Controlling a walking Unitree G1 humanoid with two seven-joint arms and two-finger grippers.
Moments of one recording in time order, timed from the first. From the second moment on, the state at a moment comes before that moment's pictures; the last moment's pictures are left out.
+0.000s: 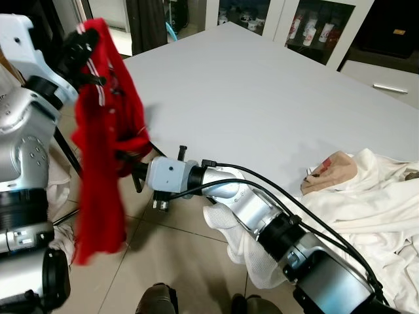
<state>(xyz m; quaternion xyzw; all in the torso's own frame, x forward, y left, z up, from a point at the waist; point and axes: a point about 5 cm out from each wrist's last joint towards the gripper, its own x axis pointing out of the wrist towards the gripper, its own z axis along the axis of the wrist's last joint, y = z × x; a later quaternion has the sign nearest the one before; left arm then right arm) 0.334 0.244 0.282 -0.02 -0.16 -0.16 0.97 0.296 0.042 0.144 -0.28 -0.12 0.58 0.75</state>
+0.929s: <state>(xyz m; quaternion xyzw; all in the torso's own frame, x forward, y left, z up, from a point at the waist) 0.296 0.227 0.273 -0.02 -0.13 -0.30 0.94 0.316 0.030 0.145 -0.30 -0.13 0.55 0.77</state>
